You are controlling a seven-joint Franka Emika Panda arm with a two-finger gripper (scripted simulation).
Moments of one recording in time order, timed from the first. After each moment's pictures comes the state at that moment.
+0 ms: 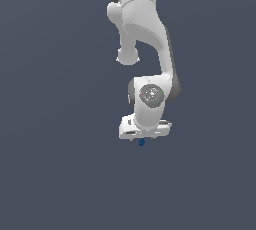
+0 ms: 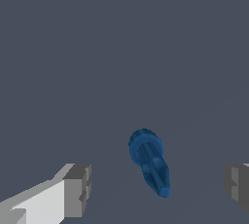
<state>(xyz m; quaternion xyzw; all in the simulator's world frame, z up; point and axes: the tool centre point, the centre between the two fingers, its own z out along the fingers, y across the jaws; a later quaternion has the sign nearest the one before) 0.069 0.064 0.060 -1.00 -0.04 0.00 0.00</state>
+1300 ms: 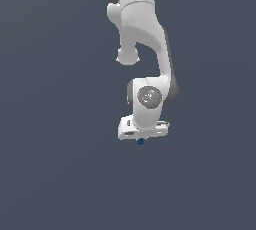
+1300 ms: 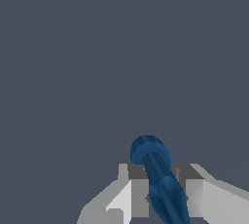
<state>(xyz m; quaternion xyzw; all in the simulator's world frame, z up) 0.067 0.060 0.051 -1.00 -0.04 0.00 0.00</state>
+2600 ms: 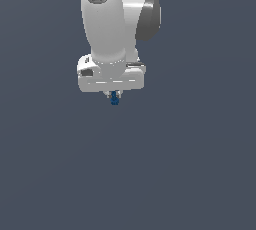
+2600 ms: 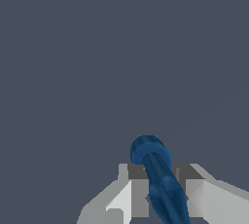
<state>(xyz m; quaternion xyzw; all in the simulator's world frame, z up) -0.003 -0.050 0.262 -1.00 -0.04 0.00 0.00</state>
